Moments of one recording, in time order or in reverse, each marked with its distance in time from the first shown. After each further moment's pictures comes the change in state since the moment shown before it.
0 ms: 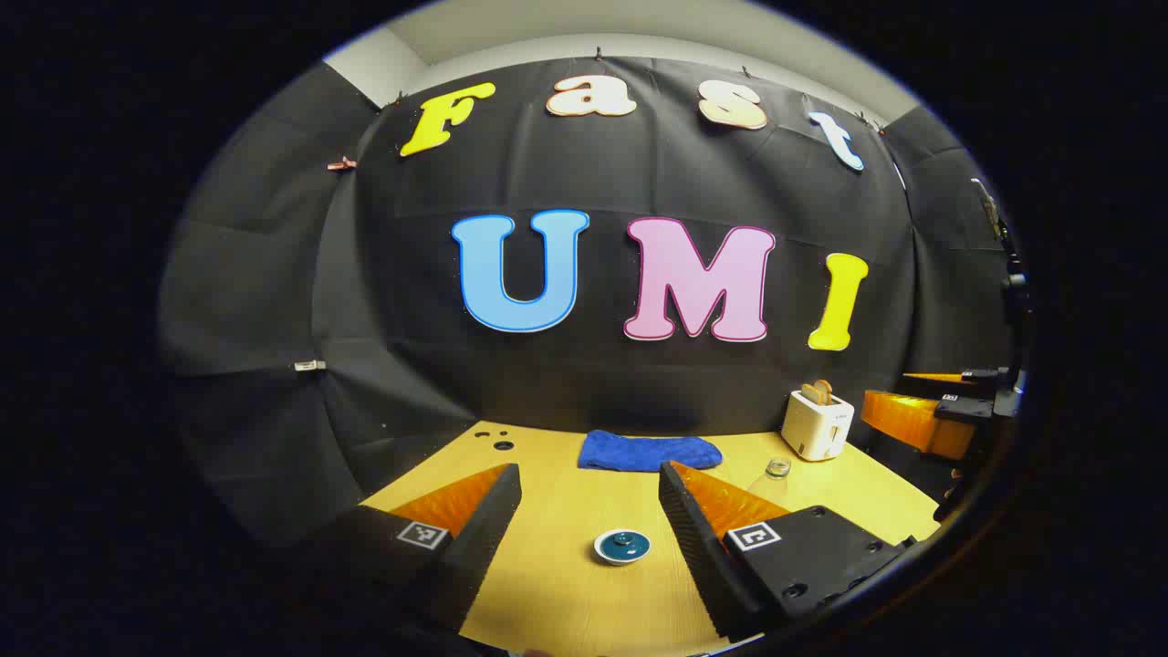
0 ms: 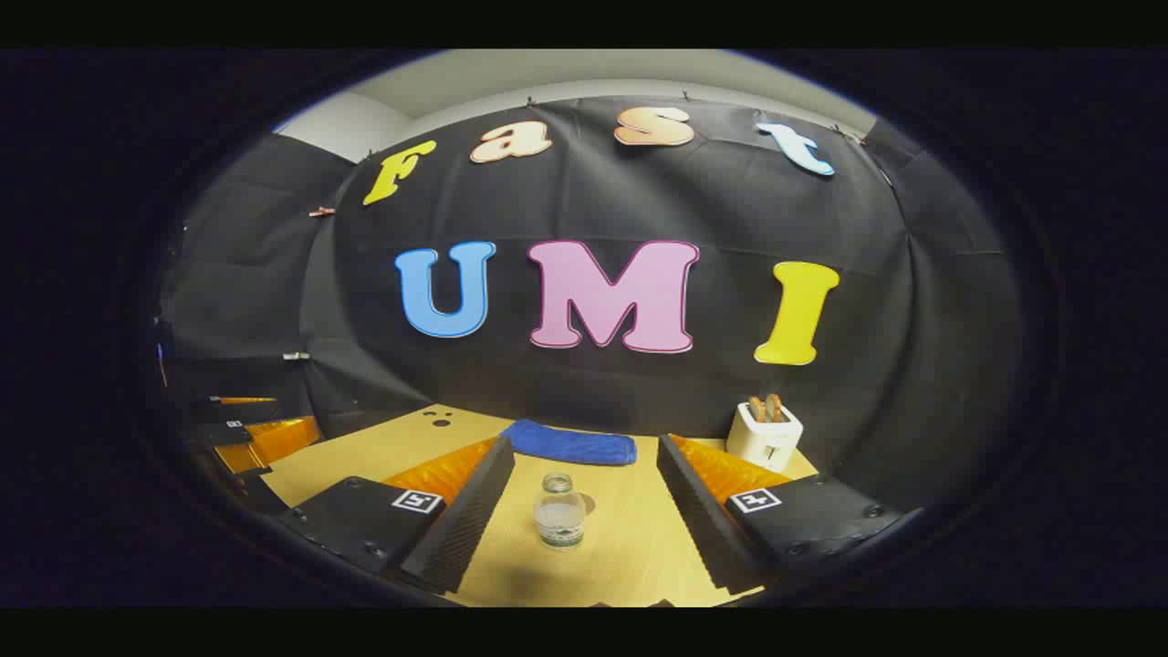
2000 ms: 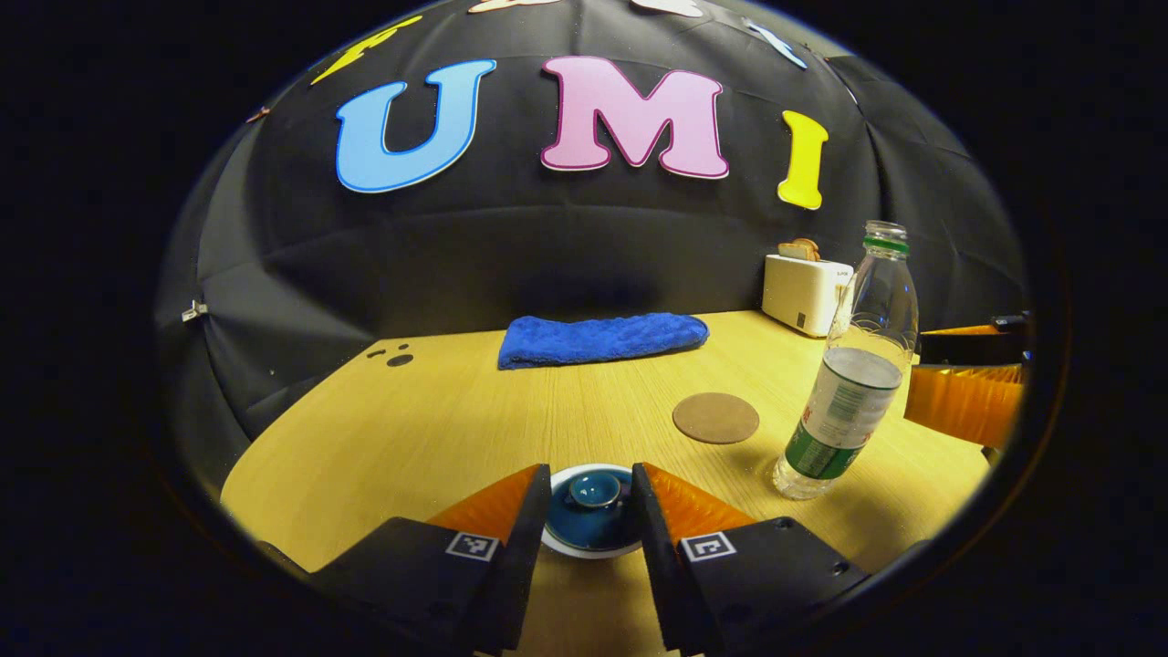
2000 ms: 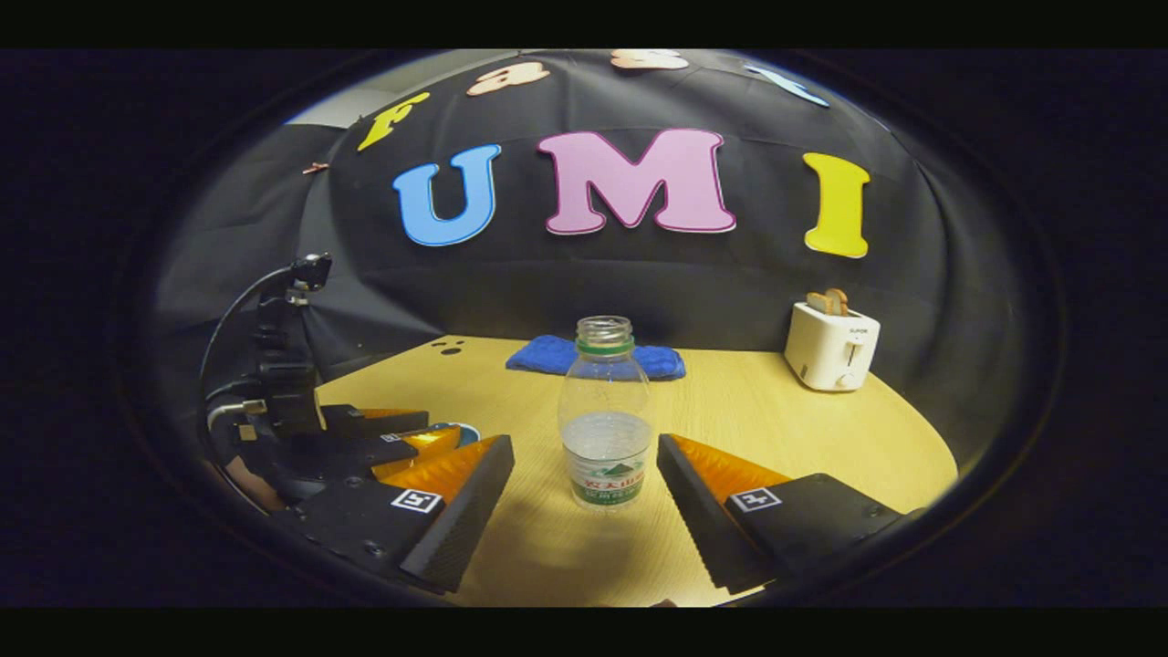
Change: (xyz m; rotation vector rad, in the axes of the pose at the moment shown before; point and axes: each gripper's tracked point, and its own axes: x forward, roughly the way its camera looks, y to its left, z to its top) left arm 0.179 -0.048 -0.220 0.111 0.245 -0.206; right arm 0.071 0.047 -0.200 0.073 0.228 0.074
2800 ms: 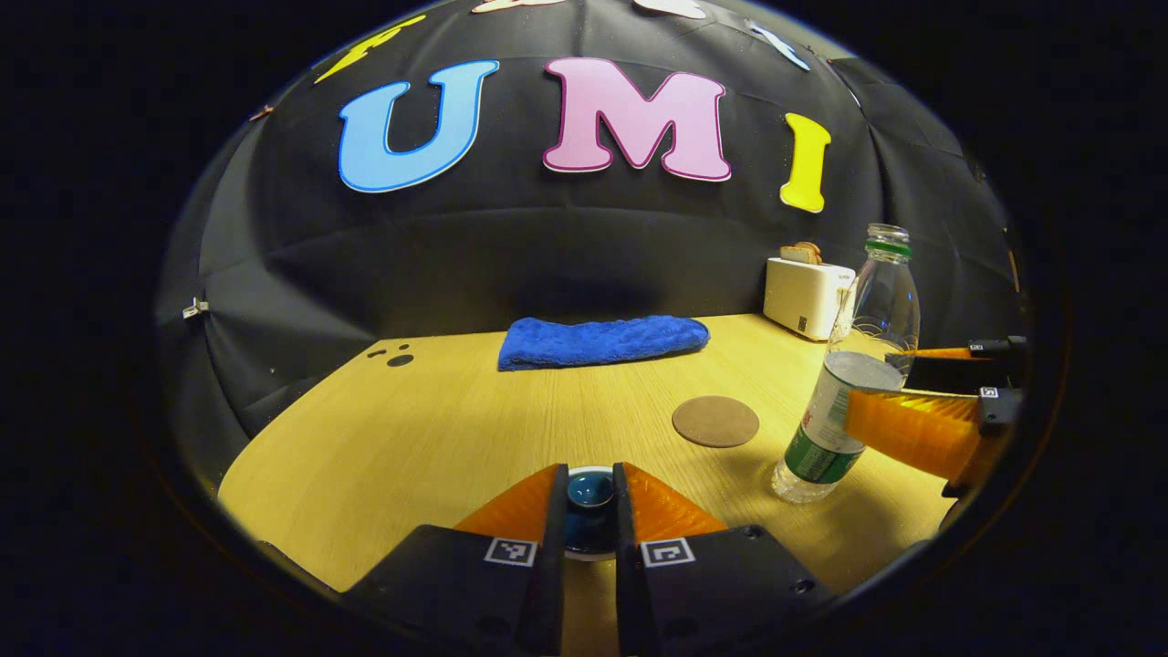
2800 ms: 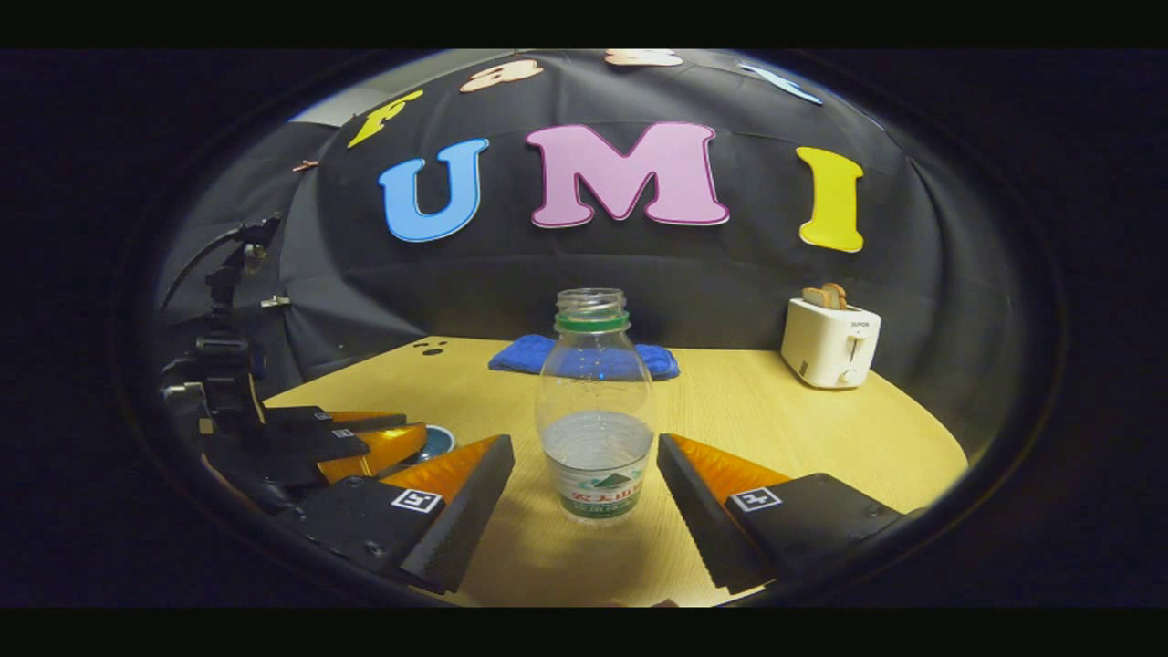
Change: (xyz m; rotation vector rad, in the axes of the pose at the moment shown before) left arm 0.002 -0.001 0.006 0.000 -0.032 0.017; right arm 0.033 -0.009 -0.012 -0.012 -0.033 -0.046
